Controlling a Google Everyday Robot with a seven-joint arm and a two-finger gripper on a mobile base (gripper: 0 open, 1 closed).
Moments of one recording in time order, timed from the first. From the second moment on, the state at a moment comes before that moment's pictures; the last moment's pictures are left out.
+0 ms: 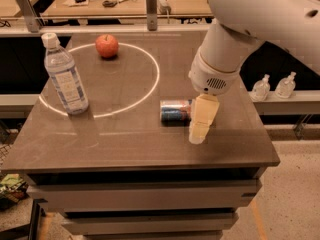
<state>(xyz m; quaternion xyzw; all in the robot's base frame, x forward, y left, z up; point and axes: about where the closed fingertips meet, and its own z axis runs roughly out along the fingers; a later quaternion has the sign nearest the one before) 0.496 -0.088 0.864 -0.66 0.74 0.03 0.12</state>
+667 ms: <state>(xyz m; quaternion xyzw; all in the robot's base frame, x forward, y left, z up) 0.509 -0.074 0.852 -0.68 0.73 0.03 0.11</state>
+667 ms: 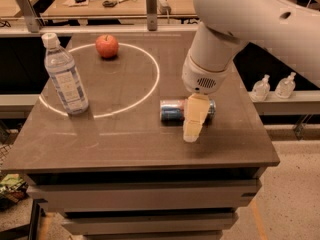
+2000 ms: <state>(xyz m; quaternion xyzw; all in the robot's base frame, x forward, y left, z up) 0.521 -0.076 0.823 -0.68 0.73 0.03 0.08</state>
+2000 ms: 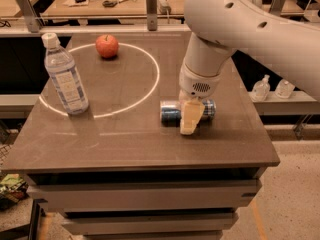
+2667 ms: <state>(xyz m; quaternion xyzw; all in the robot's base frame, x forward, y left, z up) 0.507 -0.053 0.868 -0.72 0.69 0.03 0.09</state>
